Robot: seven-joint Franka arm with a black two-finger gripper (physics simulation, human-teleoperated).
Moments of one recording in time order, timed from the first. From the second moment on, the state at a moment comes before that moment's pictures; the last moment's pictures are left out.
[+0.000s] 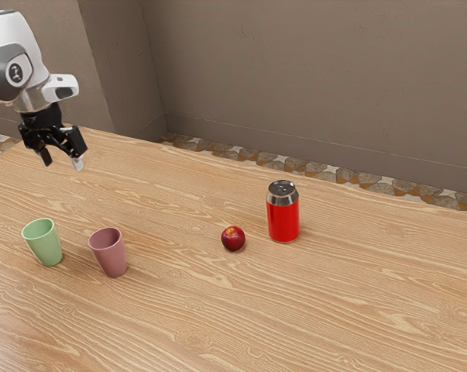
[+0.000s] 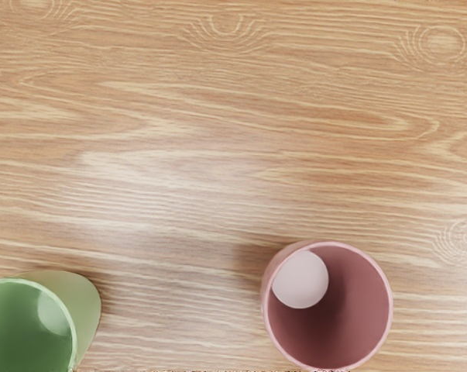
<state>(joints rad) 0.20 -0.05 0.15 -1.92 -0.02 1.90 0.25</state>
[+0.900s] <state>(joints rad) 0.31 0.00 0.14 -2.05 -0.02 2.04 0.27</state>
